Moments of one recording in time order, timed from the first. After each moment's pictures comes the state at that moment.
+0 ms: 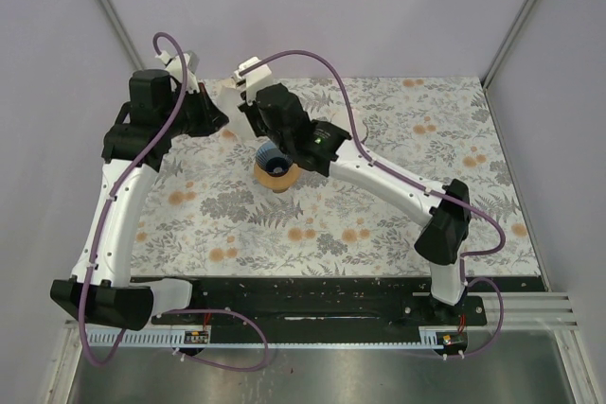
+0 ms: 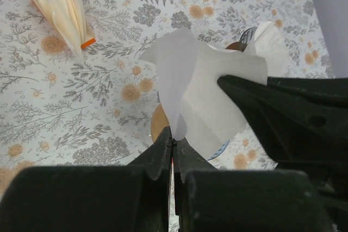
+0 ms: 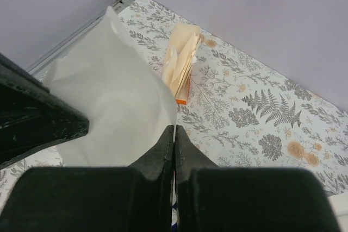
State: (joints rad) left arm -0.13 1.24 1.51 -0.77 0.31 -0.30; right arm 1.00 1.93 1.97 -0.25 0.41 0.00
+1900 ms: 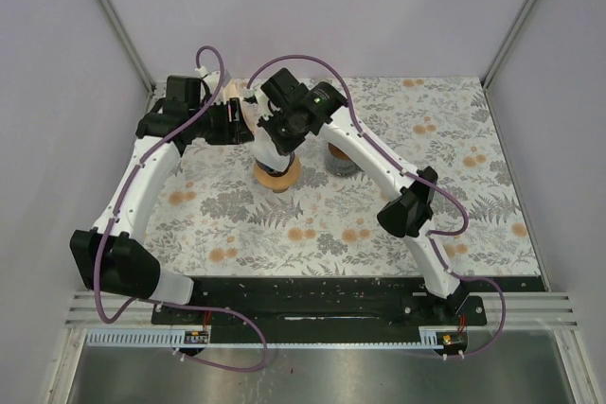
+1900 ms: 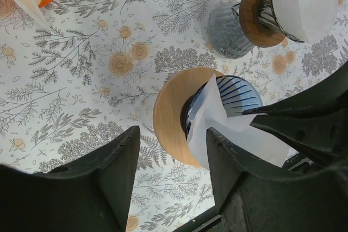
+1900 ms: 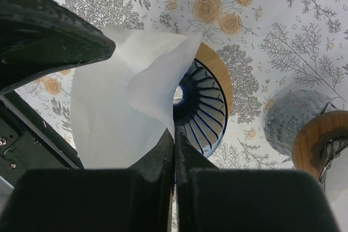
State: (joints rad) left arm -0.16 1.41 1.43 -0.75 0.40 -0.20; right arm 0.84 2.26 2.57 -1.25 -0.06 0.02
